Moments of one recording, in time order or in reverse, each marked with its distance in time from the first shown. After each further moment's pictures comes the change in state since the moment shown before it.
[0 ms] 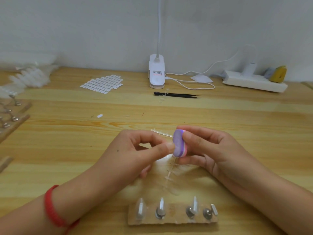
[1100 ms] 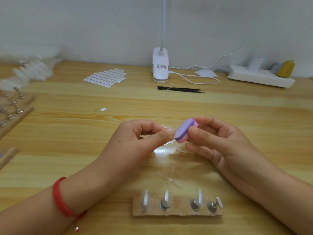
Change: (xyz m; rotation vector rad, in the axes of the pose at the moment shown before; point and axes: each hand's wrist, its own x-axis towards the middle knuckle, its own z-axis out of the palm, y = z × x) left_hand -0.001 0.006 0.006 -0.034 0.085 0.113; right_hand -0.002 0.004 0.000 0.052 0.043 -0.096
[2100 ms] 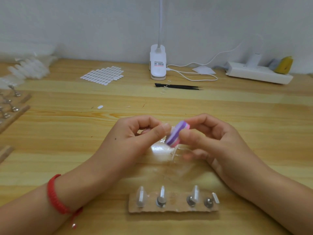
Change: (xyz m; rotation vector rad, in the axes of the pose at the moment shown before) left_hand 0.000 -0.005 -0.003 0.016 -0.026 0.022; right_hand -0.002 0.005 0.004 -0.086 -0.052 -0.073
